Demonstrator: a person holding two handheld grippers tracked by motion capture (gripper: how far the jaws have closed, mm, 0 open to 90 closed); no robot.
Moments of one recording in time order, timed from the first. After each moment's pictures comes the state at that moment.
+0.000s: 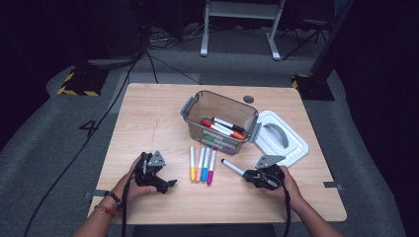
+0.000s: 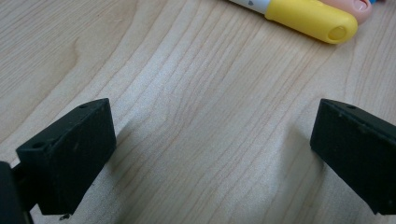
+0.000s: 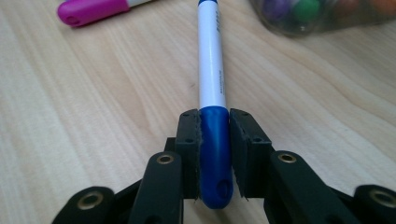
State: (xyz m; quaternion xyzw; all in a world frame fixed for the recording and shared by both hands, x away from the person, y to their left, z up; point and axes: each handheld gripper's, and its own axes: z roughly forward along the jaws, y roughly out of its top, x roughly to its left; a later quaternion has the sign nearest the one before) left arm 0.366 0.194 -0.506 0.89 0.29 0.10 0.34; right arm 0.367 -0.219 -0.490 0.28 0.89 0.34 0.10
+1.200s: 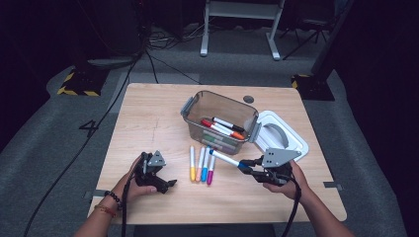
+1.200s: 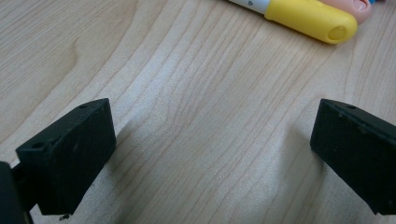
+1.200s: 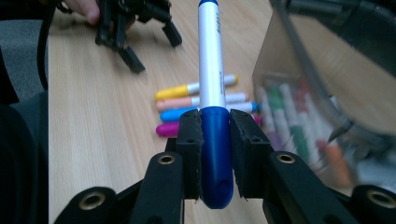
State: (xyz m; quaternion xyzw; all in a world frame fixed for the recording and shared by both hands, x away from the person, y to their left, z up) left arm 0.367 0.195 -0.506 0.89 0.29 0.10 0.34; right arm 0.341 -0.203 -0.393 0.12 0.87 0.45 0.15
